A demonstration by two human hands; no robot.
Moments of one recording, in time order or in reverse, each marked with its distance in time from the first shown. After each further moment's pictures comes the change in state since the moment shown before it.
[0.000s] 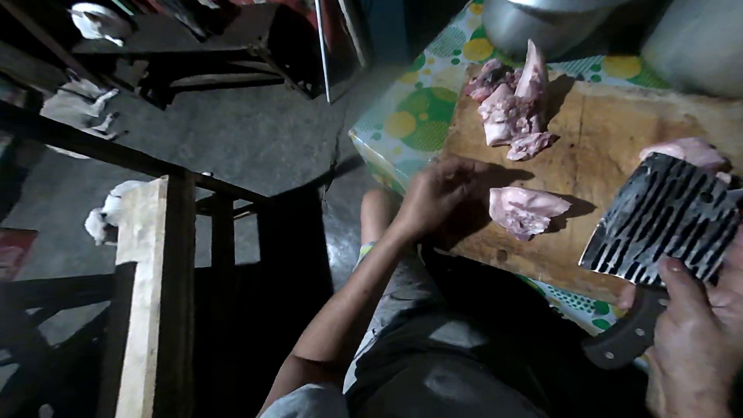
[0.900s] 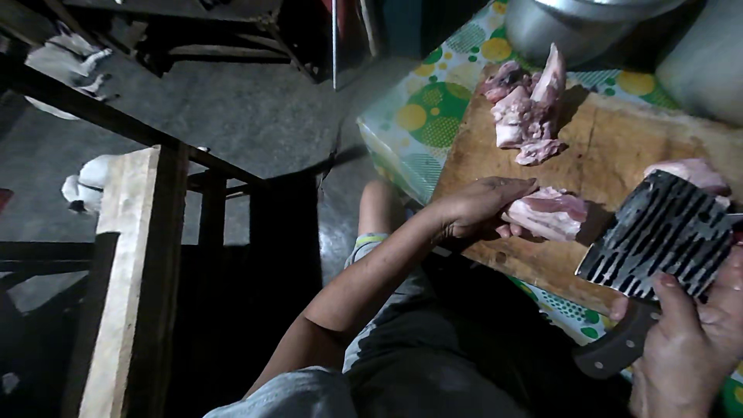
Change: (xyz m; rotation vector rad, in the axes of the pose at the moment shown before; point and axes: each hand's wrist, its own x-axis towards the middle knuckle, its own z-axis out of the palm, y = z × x) left_hand 0.026 0.026 0.039 -0.685 -0.451 -0.572; right_hand 0.000 -0.010 0.004 -0.020 -0.016 -0.001
